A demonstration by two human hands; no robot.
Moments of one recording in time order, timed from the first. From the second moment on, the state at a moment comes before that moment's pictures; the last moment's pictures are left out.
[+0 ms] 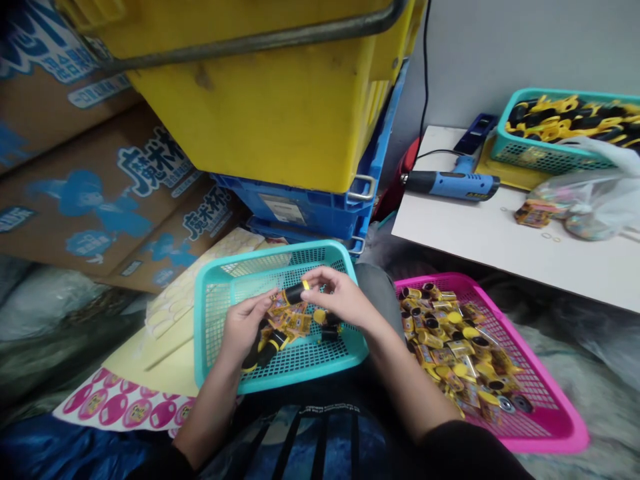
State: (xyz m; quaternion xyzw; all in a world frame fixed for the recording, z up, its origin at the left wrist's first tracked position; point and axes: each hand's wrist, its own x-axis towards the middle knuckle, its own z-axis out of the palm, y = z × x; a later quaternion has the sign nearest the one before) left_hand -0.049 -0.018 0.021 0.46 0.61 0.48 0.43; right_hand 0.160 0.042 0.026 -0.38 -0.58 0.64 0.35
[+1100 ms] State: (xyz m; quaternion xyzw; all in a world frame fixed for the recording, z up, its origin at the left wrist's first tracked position) left_hand -0.023 -0.026 0.042 0.35 0.52 0.50 0.60; right_hand 0.109 0.005 0.004 -0.22 -0.33 0.82 0.41
